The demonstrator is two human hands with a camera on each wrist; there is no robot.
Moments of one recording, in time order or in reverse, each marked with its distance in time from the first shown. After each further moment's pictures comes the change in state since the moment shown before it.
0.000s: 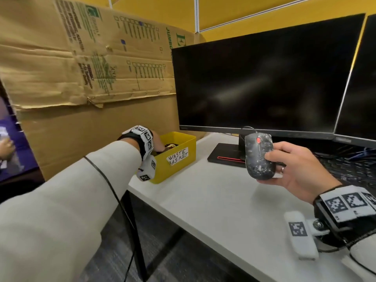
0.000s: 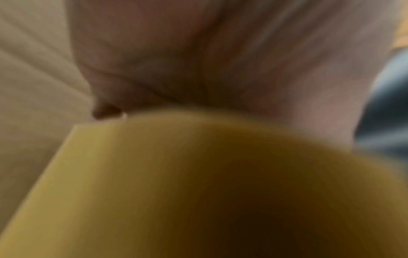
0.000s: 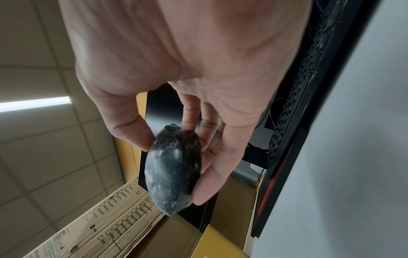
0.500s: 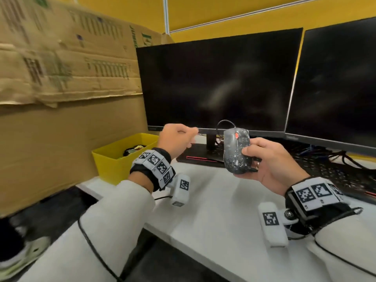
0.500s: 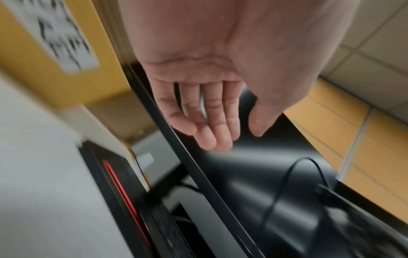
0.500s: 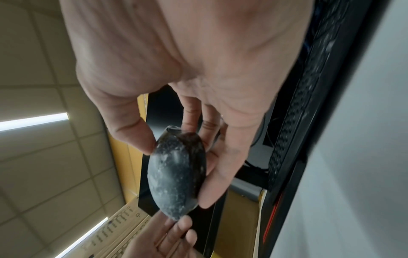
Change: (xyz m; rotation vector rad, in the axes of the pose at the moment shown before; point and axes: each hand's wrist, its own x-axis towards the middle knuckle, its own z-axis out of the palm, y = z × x) left_hand -0.082 0.148 0.005 -1.345 0.432 0.465; right_hand -0.016 -0.019 -0.043 0.033 0.042 0.001
